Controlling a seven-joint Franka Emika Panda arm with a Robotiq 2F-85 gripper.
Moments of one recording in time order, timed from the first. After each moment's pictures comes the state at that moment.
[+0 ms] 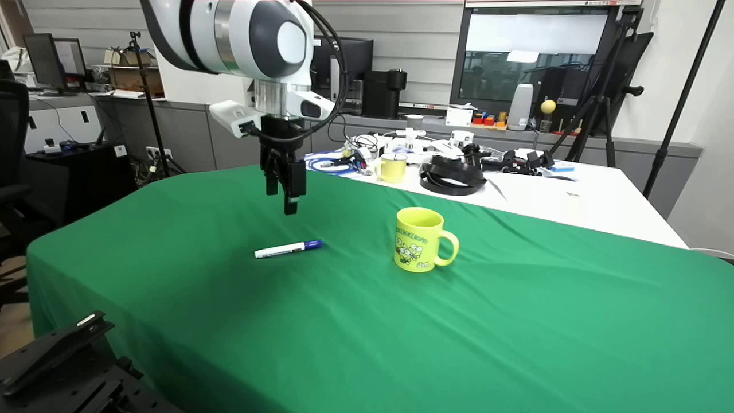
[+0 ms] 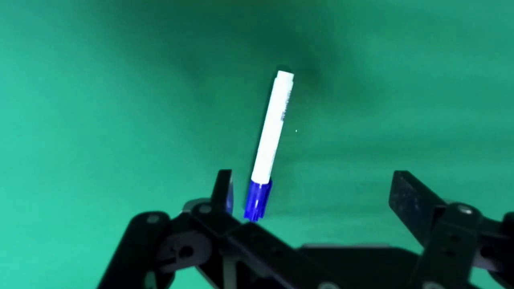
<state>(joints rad) 0.16 0.21 0.13 -2.40 0.14 2.60 0.69</state>
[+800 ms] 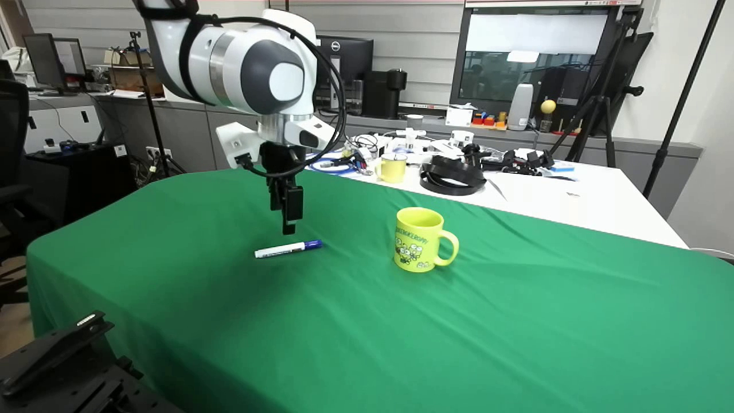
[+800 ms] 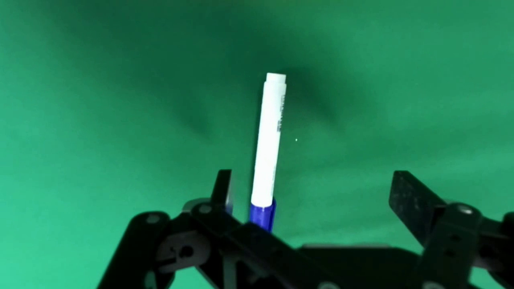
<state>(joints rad) 0.18 0.29 0.12 -2.43 0.25 2.76 0.69</state>
